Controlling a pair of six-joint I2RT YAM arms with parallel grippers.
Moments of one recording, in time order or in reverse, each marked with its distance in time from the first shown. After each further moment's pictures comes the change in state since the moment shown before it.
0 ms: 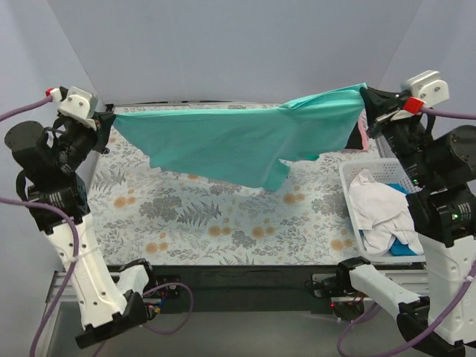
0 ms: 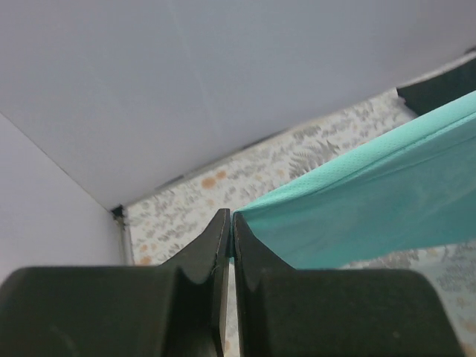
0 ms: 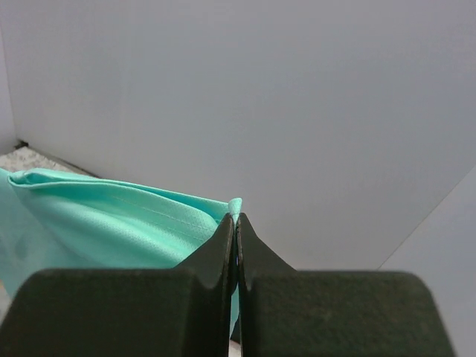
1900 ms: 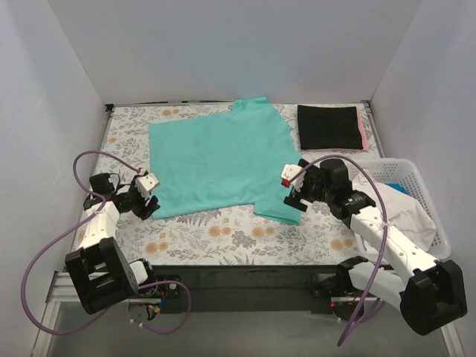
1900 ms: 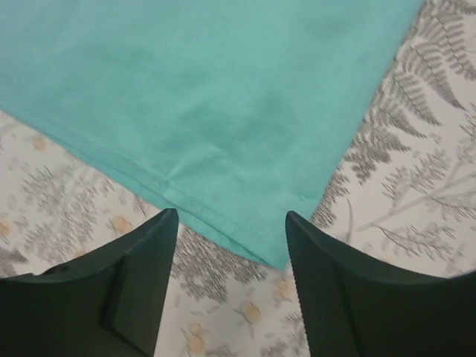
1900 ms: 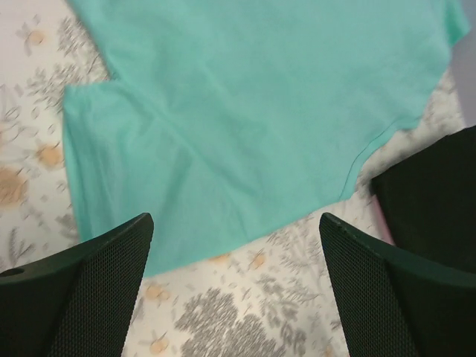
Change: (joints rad) left arm 0.001 0.171 -0.950 0.205 0.108 0.821; right arm 0.099 0.095 -0.967 0.276 -0.226 -0.517
